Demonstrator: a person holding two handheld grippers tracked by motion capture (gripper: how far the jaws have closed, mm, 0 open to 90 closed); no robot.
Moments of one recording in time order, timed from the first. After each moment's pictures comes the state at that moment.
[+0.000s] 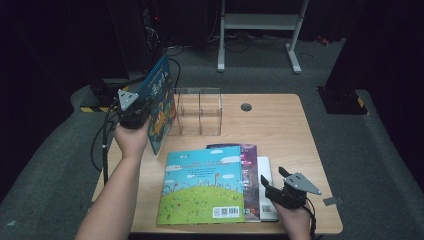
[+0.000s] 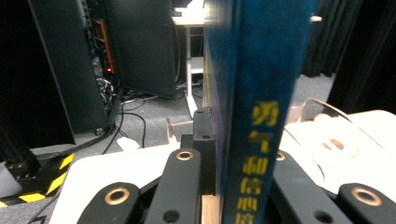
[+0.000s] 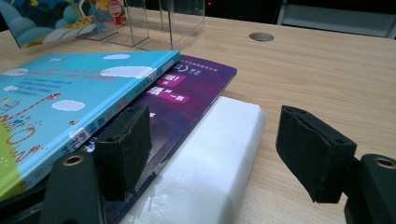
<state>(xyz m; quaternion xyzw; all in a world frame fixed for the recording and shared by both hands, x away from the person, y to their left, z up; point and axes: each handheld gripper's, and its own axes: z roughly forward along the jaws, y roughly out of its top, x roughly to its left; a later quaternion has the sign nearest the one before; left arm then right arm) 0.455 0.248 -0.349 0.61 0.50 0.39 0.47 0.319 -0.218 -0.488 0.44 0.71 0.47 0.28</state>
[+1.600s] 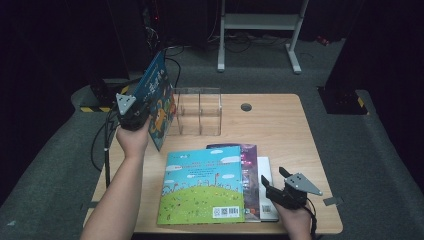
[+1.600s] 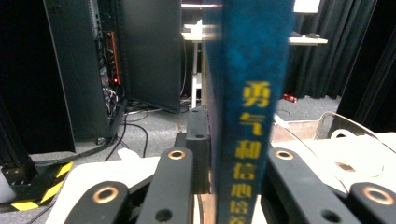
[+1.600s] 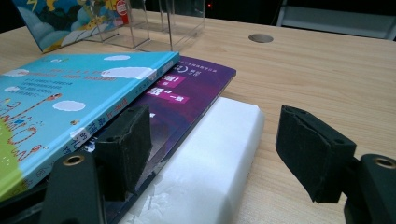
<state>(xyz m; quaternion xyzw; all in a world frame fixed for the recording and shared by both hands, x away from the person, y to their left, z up) 0.461 0.258 -0.374 0.58 0.51 0.41 0.50 0.317 -0.219 -0.487 0.44 0.71 0.47 0.28</state>
